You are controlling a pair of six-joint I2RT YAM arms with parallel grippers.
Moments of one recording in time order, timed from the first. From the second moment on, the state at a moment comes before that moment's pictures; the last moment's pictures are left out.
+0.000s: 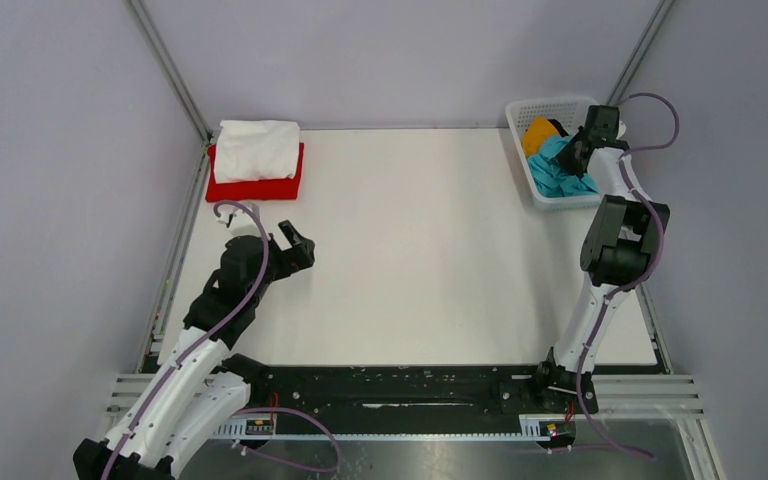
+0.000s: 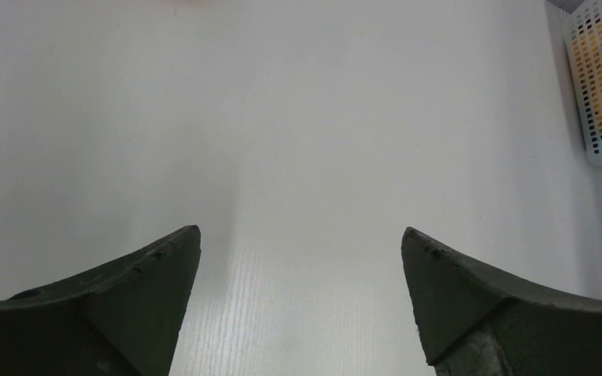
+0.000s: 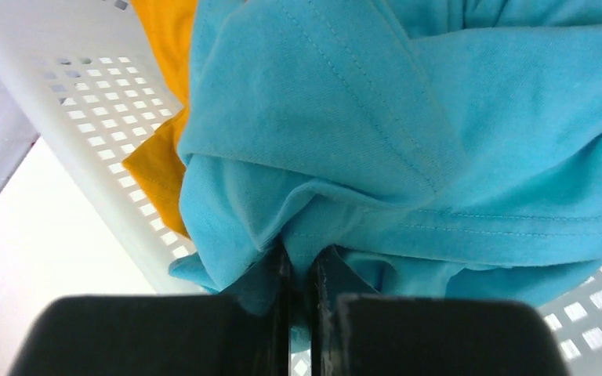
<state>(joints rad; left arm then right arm) -0.37 0.68 0.60 -0.36 -0.21 -0.58 -0.21 2.10 1.74 -0.45 0.00 0.55</state>
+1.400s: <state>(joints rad) -0.37 0.52 0.66 -0.65 -0.23 -0.83 0.27 1.12 0.78 -0.39 -0.19 0.62</state>
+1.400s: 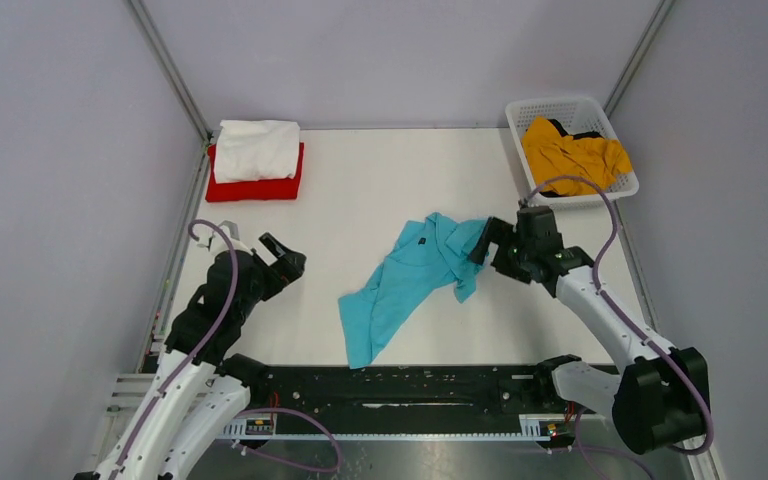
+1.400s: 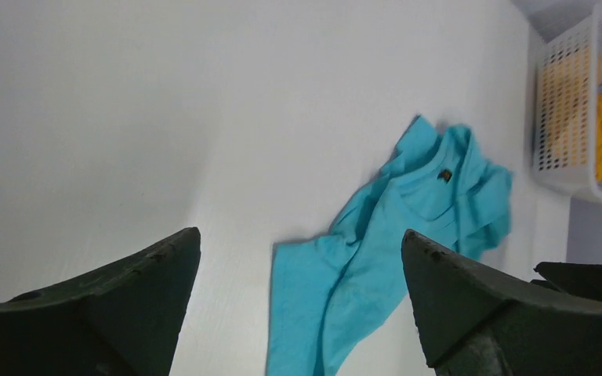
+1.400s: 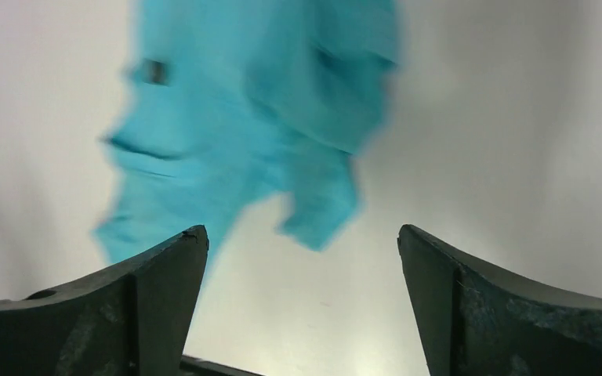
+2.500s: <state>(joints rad) -0.59 1.60 0.96 -0.22 0.19 -0.69 0.39 1.10 0.58 -0.34 -0.06 0.60</state>
